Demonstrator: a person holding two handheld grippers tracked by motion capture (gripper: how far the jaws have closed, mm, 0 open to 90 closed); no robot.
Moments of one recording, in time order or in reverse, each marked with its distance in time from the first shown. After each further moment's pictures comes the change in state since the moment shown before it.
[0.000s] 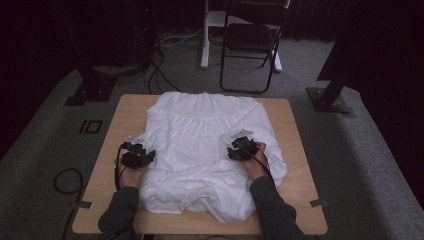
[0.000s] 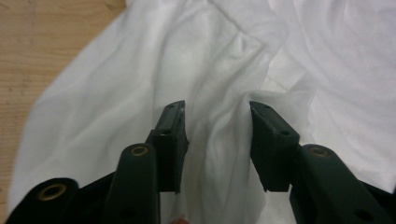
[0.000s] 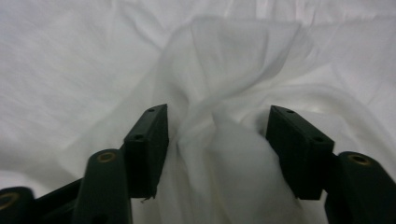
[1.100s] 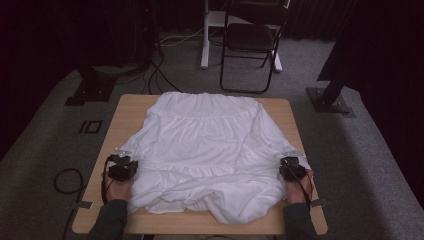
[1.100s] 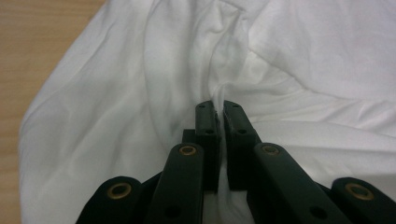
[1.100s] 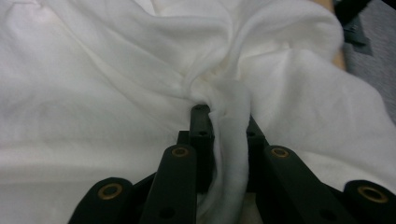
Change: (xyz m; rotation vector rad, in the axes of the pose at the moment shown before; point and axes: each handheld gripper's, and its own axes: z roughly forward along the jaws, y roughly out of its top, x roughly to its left) left arm 0.029 -0.043 -0.024 0.035 0.107 -0.014; right arm -0.082 -0.121 -0.075 0.115 -0.312 0.310
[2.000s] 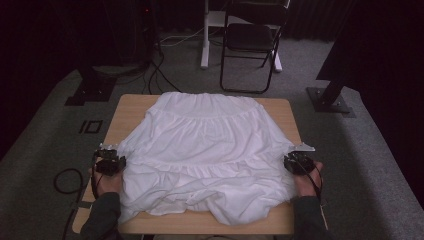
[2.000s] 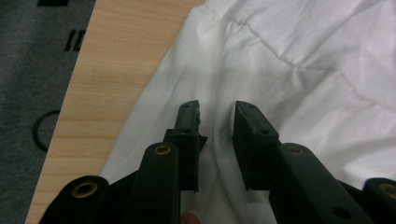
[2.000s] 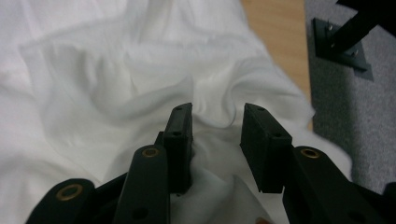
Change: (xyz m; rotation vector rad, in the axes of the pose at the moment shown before) left arm 0.040 0.012 0.010 0.002 0.129 -0.110; right arm -0.024 0.019 0.000 -0.054 0.050 -0.062
